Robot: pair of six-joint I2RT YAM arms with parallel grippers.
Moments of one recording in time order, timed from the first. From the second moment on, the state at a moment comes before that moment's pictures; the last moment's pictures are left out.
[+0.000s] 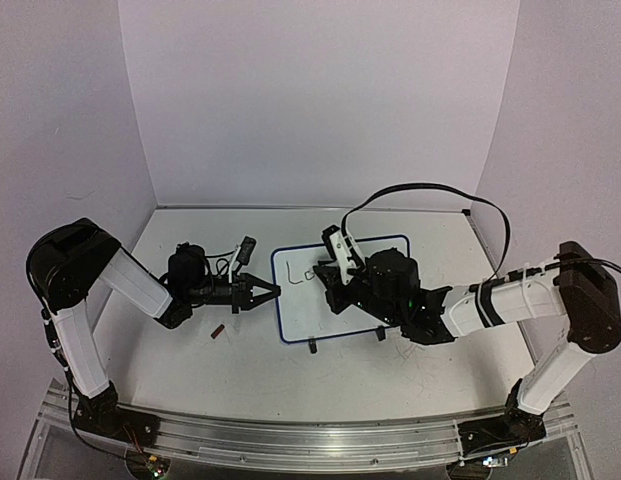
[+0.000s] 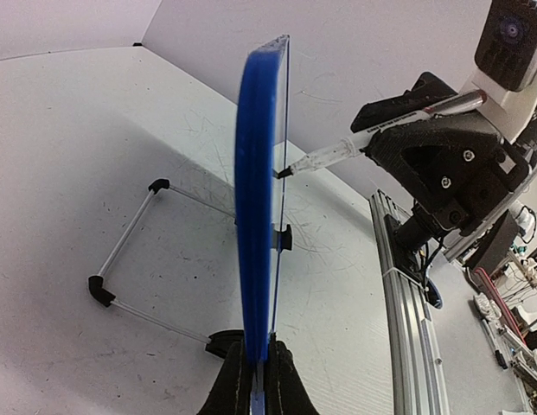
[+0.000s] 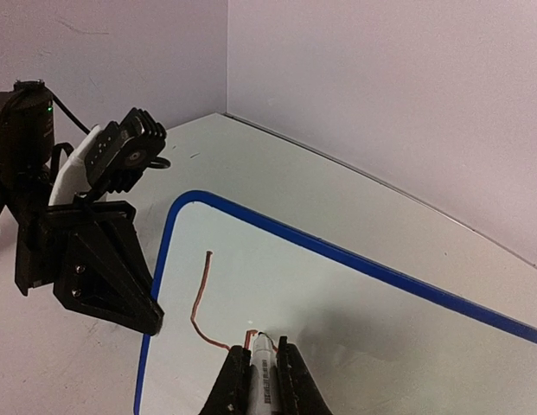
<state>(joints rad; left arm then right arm) -0.58 1.84 0.64 1.02 0.84 -0.39 1.00 1.64 0.84 0.58 0.28 0.00</state>
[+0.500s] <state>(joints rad) -0.58 1.83 0.64 1.01 0.84 -0.39 1.00 1.60 0.82 0.57 0.23 0.02</state>
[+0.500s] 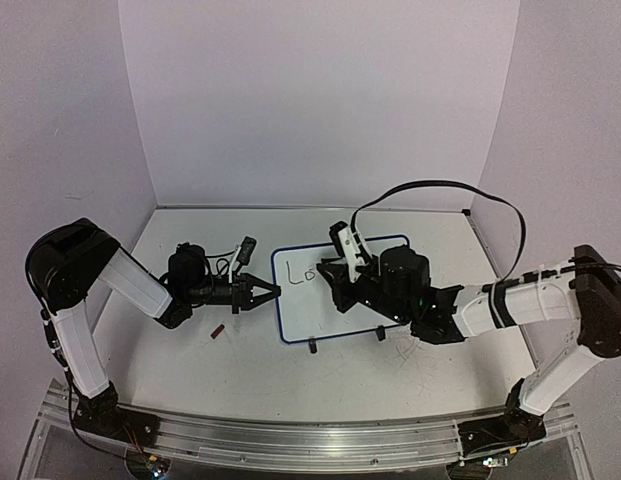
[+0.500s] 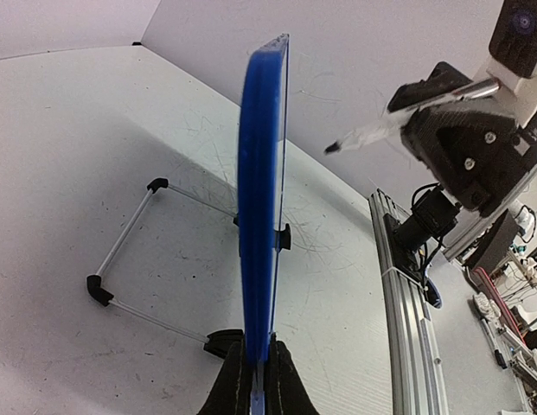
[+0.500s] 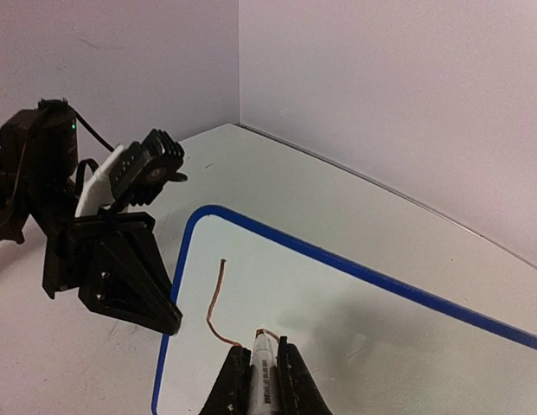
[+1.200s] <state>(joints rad) -0.58 1.83 0.63 1.01 0.84 -0.39 0.97 1.56 0.81 0.57 0.24 -0.03</state>
